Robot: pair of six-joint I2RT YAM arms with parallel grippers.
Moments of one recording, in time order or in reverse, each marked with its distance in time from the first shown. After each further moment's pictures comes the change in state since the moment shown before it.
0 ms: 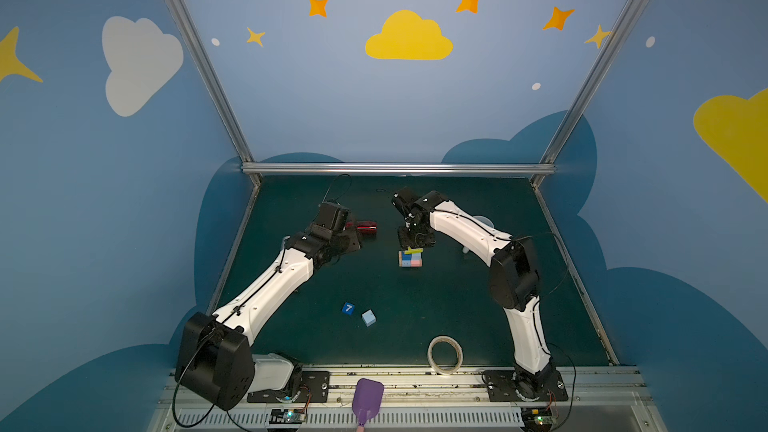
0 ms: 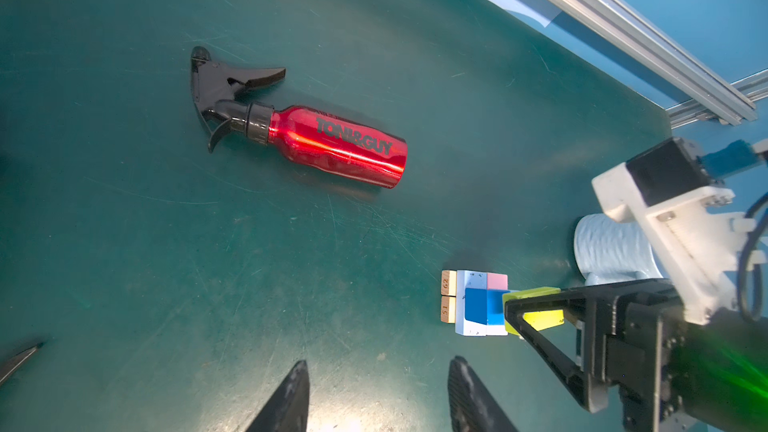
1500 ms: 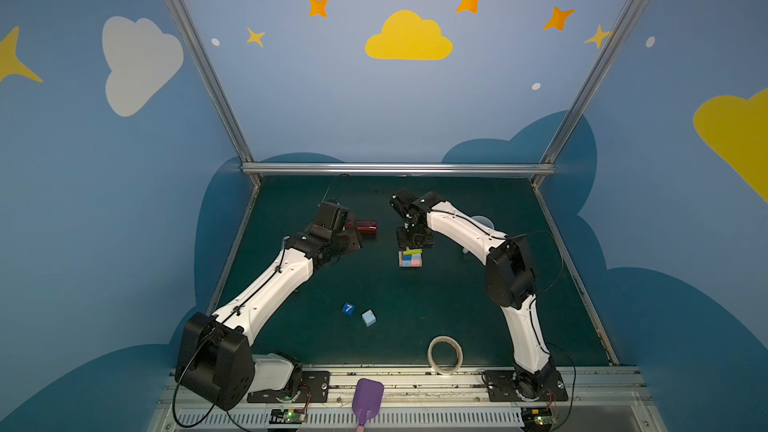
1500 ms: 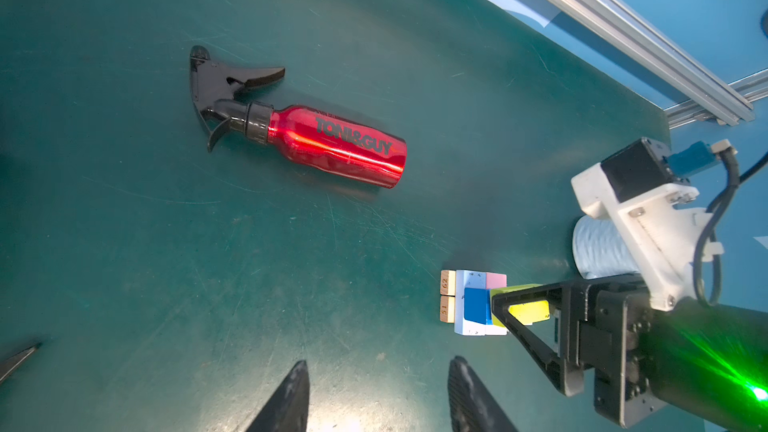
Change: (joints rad) left arm 0.003 0.000 0.000 0.000 0.005 0.000; right arm 0.000 0.034 0.020 0.000 0.000 0.020
